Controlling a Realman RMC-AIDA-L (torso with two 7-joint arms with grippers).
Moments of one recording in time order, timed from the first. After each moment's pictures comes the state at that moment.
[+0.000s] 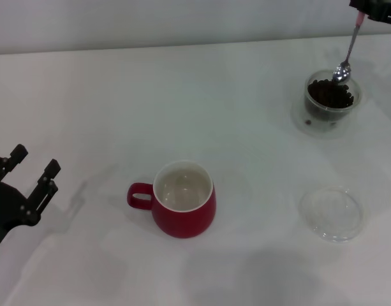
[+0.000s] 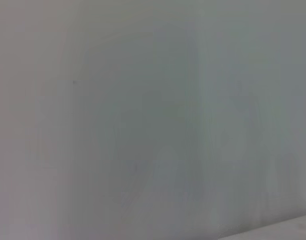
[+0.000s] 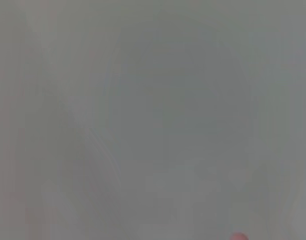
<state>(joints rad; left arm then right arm) -0.28 -2.09 0.45 0.02 -1.61 -1.53 2.83 0.56 1.96 -0.56 -0.61 1.35 0.97 -1.43</state>
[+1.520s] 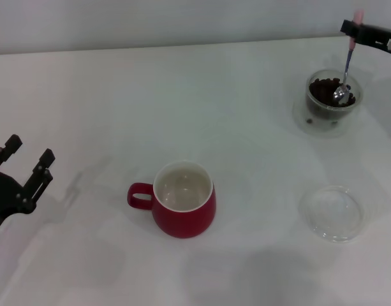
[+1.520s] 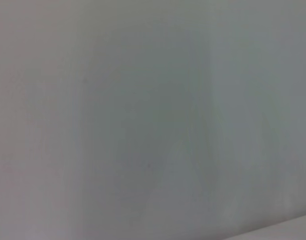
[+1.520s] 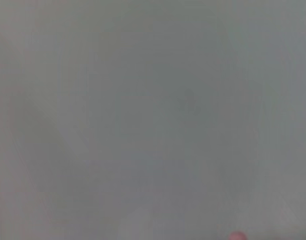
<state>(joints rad) -0.30 -2.08 0.45 0.03 -1.64 -1.49 2.83 0.56 2.01 -0.60 -0.56 1.37 0.82 -1.43</state>
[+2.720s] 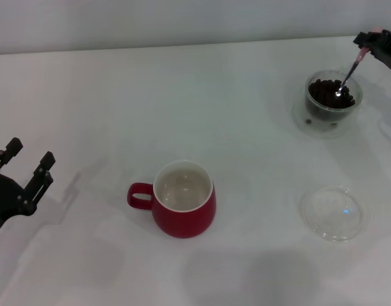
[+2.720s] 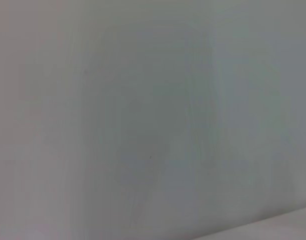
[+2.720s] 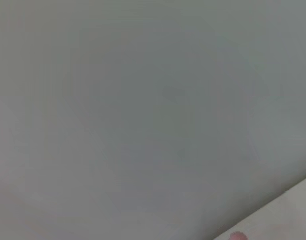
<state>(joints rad) -0.30 -2.08 0.46 0.04 -1.64 -1.47 2.83 0.53 1.96 -0.58 -0.41 1.50 0.85 -1.17</state>
